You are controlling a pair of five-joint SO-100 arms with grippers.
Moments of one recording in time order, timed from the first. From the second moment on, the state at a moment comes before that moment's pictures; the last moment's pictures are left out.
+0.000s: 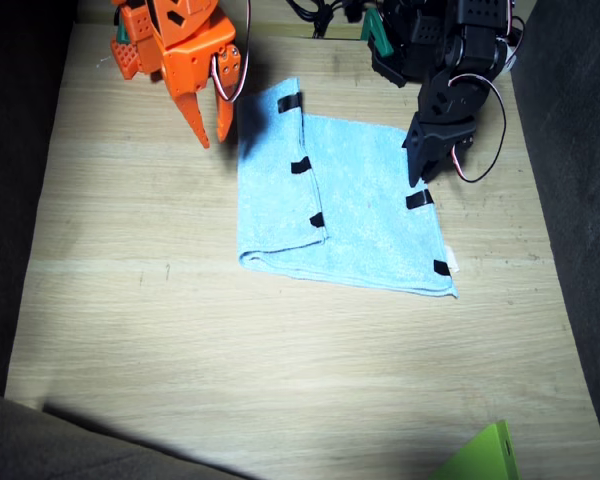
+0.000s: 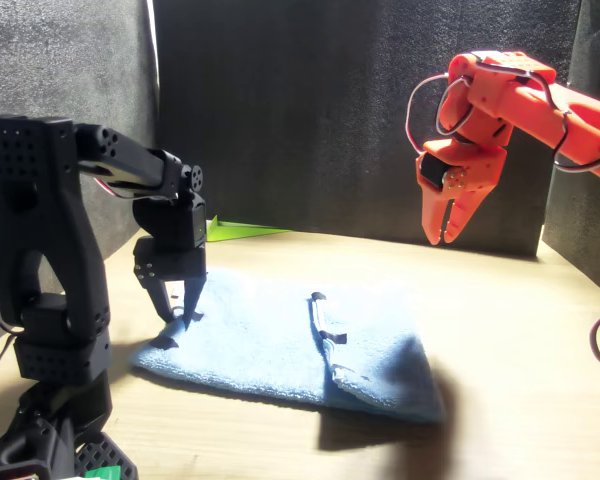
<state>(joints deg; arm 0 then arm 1) 55.3 78.7 103.1 79.4 67.1 119.8 73.2 51.9 111.0 93.3</state>
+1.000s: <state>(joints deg) 29.9 65.8 62.6 106.8 77.3 123.0 78.0 62.1 110.5 97.4</state>
